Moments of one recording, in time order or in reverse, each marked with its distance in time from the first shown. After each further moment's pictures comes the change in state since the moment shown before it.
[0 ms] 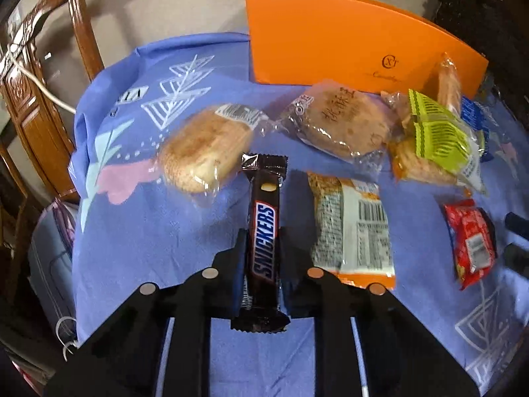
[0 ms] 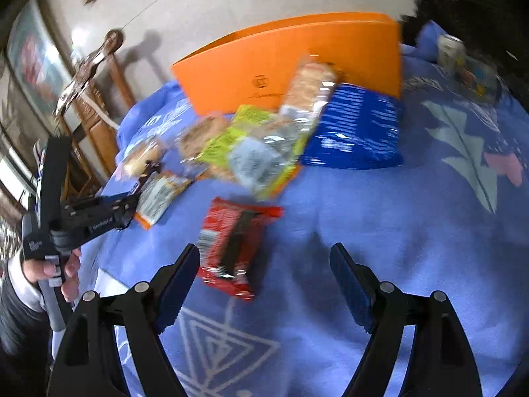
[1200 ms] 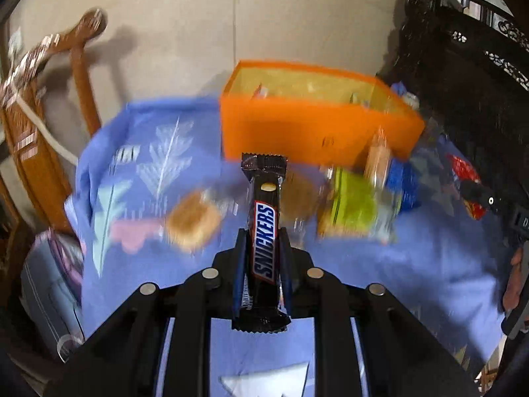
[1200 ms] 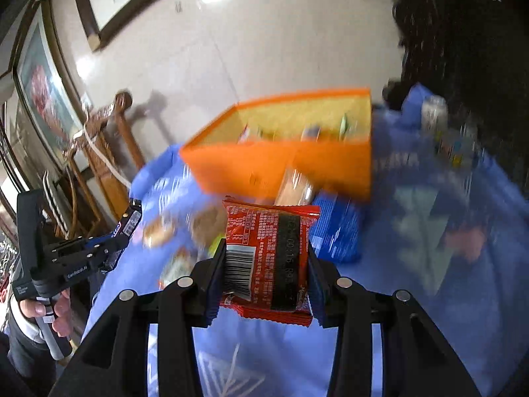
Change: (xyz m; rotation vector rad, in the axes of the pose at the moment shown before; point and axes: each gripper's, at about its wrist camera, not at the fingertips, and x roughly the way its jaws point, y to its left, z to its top) left arm -0.099 -0.016 0.048 0.024 -0.190 -0.119; right arm -0.077 -0.023 0.078 0.021 -0.206 0.000
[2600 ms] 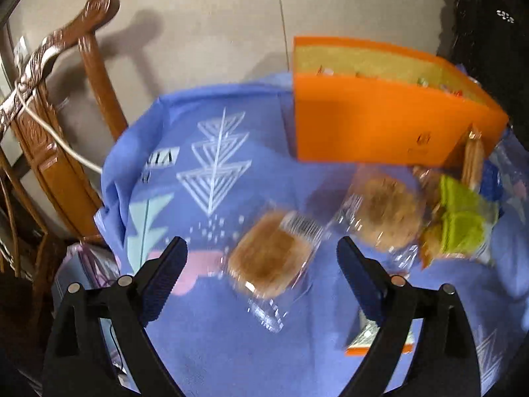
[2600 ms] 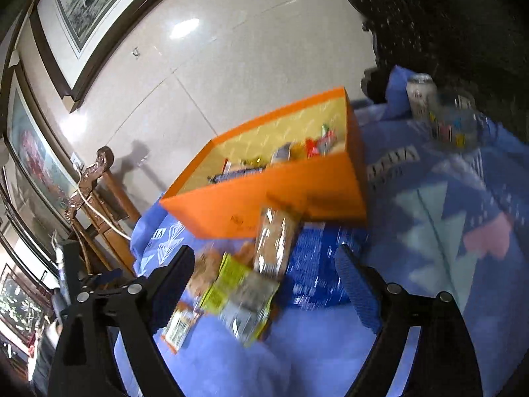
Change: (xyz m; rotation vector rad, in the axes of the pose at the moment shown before) left arm 0.081 0.058 0.002 0.023 0.078 0.205; right arm 0.034 -0.043 -0.007 0.227 -0.083 0.069
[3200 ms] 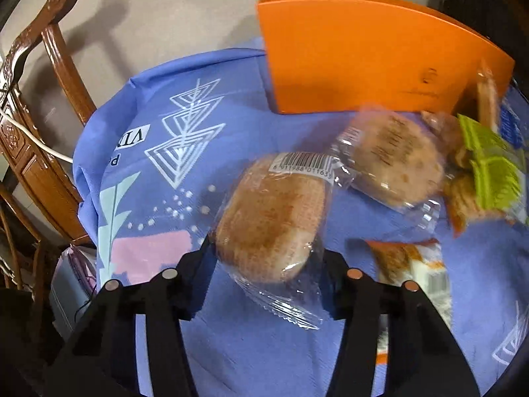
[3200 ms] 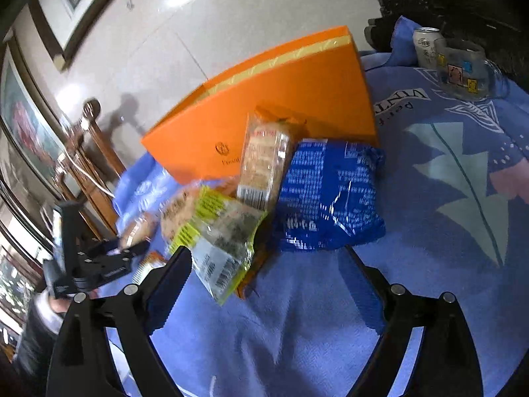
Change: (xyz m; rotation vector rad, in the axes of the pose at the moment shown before) left arm 0.037 -0.024 -0.024 0.101 0.060 -0.014; right arm 0.046 -0.005 -0.049 -0.052 0.148 -0.044
